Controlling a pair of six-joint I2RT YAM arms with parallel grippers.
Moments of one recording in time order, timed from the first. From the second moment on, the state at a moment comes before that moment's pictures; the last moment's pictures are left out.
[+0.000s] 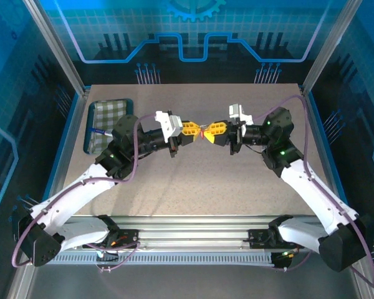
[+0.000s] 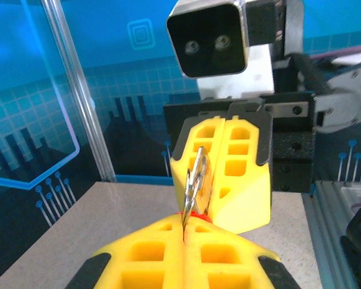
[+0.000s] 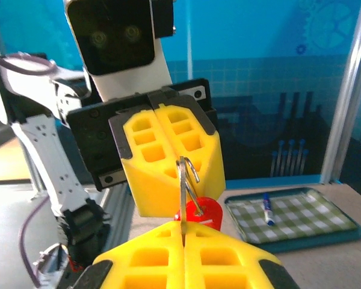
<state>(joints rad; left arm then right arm) -0.65 1.12 1.02 0.16 0.55 0.13 0.41 1.10 0.97 0.17 -1.04 0.03</state>
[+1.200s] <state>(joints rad) -0.76 1.14 1.11 -0.13 0.21 0.28 0.79 1.01 1.03 -0.21 -0.08 -0.48</state>
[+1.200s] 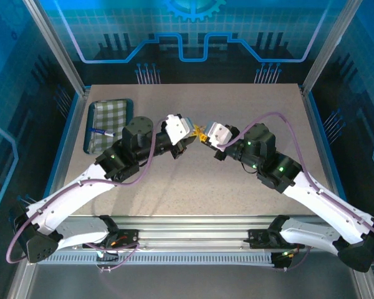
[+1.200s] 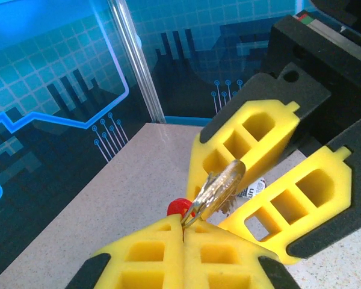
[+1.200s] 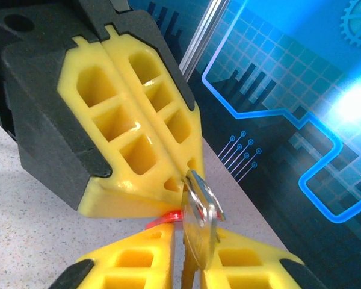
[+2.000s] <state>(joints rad) -0.78 1.15 1.14 -0.17 0.10 0.25 0.90 1.04 1.03 -0.16 0.17 -0.37</state>
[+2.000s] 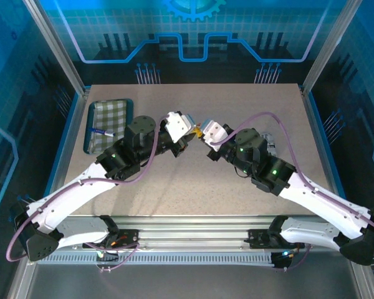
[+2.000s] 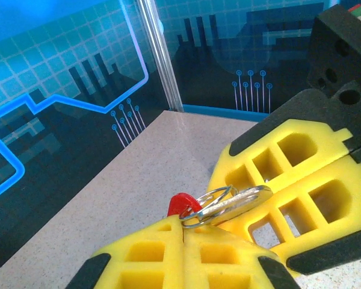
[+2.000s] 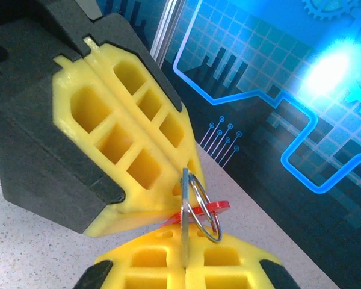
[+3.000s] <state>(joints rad) -0.51 1.09 0.98 0.19 0.81 -0.28 0.50 1.11 0.98 0.28 -1.10 0.23</state>
